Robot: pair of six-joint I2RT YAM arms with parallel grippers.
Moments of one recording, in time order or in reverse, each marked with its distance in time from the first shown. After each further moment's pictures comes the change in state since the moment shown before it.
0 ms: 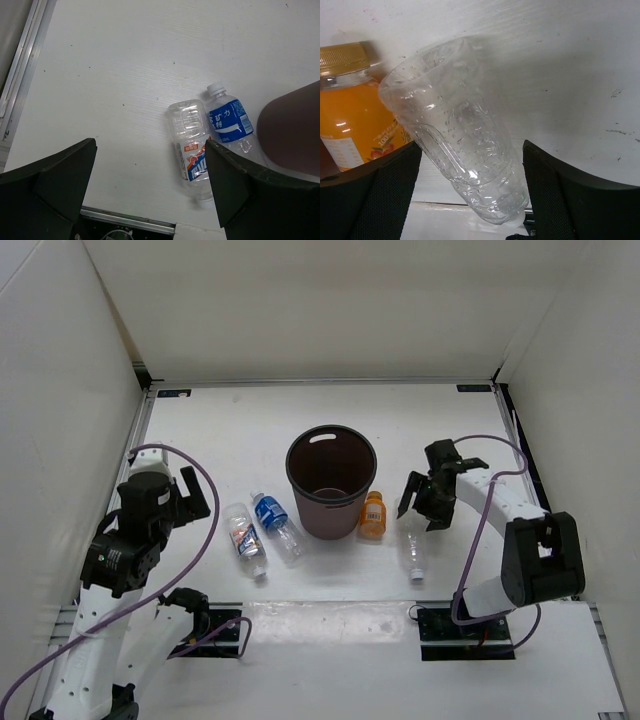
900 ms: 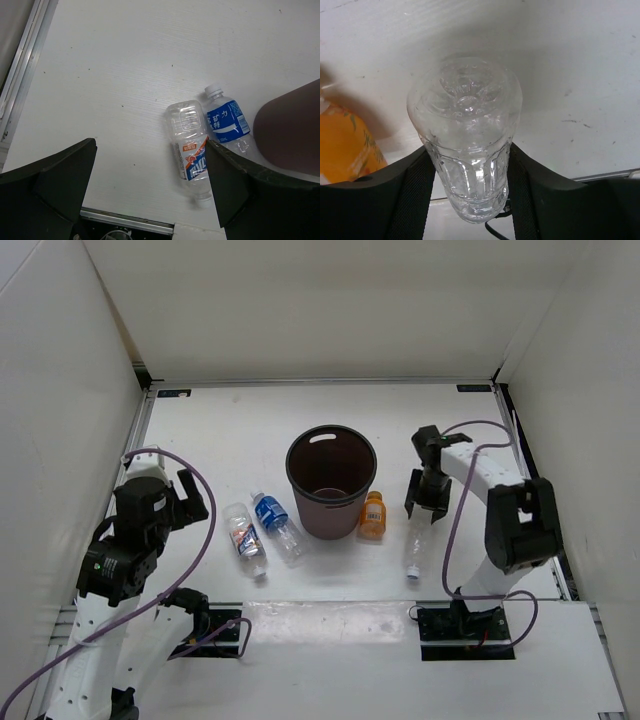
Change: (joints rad) left arm 0.000 -0.035 0.000 -0.006 0.001 -0.003; right arm 0.048 0.255 0.254 -0.240 0.174 -0.049
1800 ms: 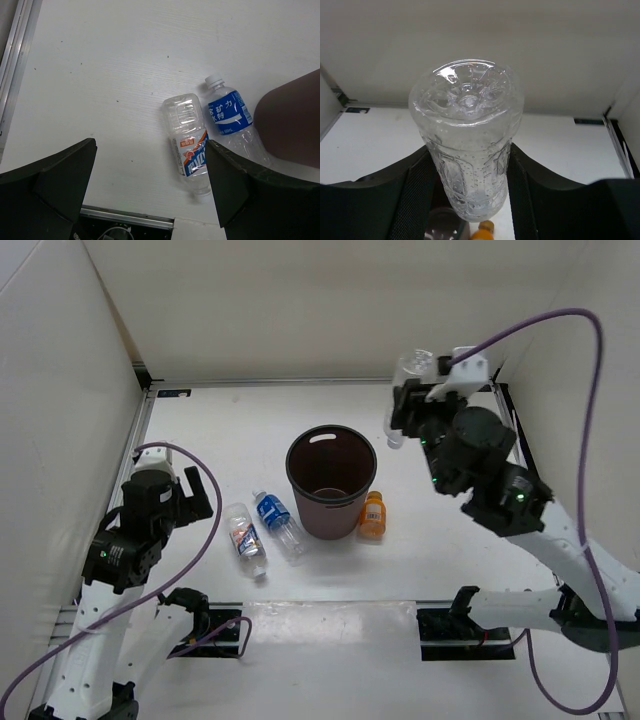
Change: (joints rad) left arm 0.000 0.047 0.000 0.001 0.036 0.008; right arm 0.696 -0.587 0.447 0.543 0.797 -0.465
